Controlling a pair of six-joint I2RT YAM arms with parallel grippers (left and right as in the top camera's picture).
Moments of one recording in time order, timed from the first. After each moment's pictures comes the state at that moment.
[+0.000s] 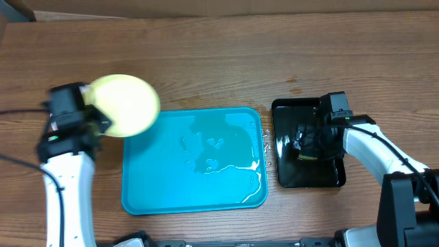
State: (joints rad) left arm 0.32 1.27 1.08 -0.78 -0.18 -0.54; right arm 0.10 1.62 0.85 -0.61 -0.09 0.31
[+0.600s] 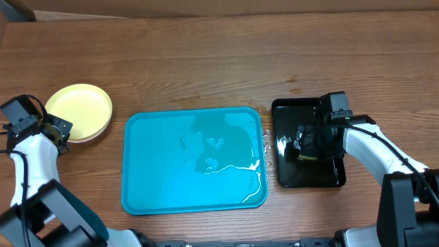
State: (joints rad) left arm 0.64 1.64 1.08 -0.48 -0.07 -0.54; right arm 0.10 1.62 0.85 -0.61 -0.09 0.31
